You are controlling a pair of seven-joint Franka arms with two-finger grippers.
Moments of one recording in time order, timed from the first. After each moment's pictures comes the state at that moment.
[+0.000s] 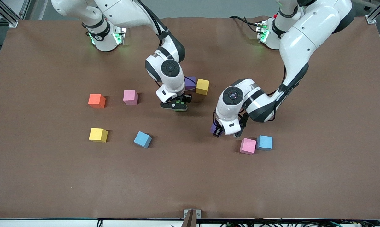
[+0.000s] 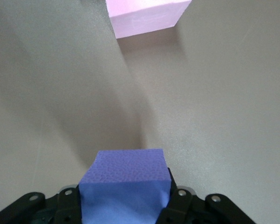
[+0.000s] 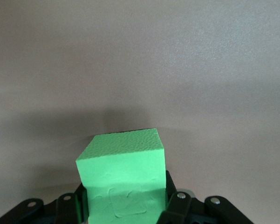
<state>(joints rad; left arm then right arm) -0.03 0.80 -0.68 -1.63 0.64 2.28 -2.05 0.81 0.56 -0.01 -1.87 0.06 2.42 0.89</state>
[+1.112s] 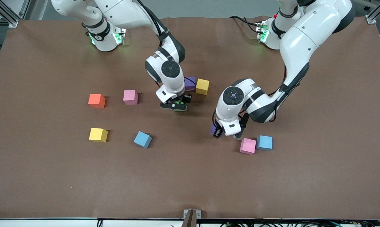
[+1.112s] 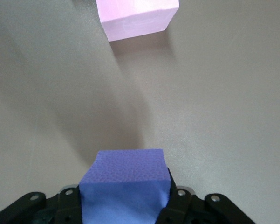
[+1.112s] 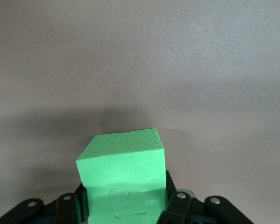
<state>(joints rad) -0.03 0.80 -0.68 -1.62 0.64 2.28 -2.05 0.81 0.57 -0.01 -1.87 0.06 2.42 0.89</state>
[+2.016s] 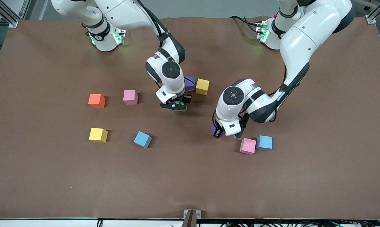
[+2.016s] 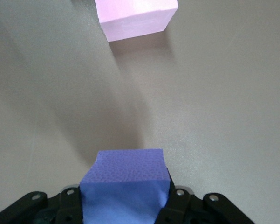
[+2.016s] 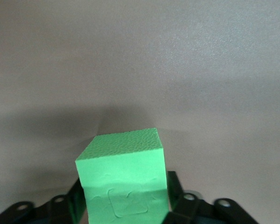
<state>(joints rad) -0.03 0.80 -0.68 -1.62 0.64 2.28 -2.05 0.81 0.57 -0.01 -1.86 0.06 2.43 0.89</state>
